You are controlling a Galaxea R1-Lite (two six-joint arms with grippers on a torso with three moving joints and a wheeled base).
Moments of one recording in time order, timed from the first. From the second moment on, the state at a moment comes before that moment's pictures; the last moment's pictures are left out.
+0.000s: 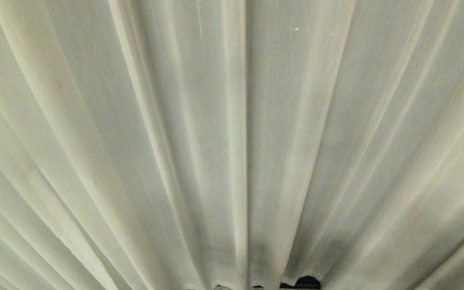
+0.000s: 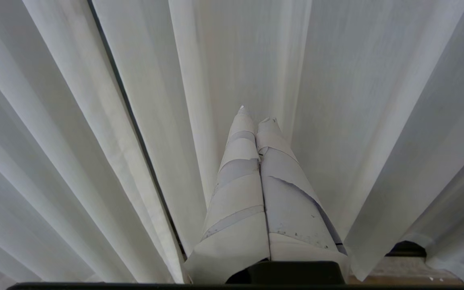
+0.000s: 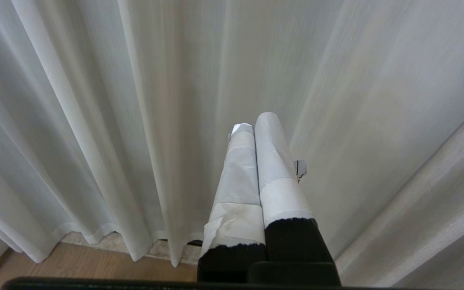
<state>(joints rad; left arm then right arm) 0.00 0.00 0.00 0.00 -0.01 0.03 0.00 0.00 0.00 0.01 0.06 -0.10</state>
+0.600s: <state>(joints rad) 0.00 0.00 0.00 0.00 0.00 0.03 0.00 0.00 0.00 0.01 0.06 -0.10</state>
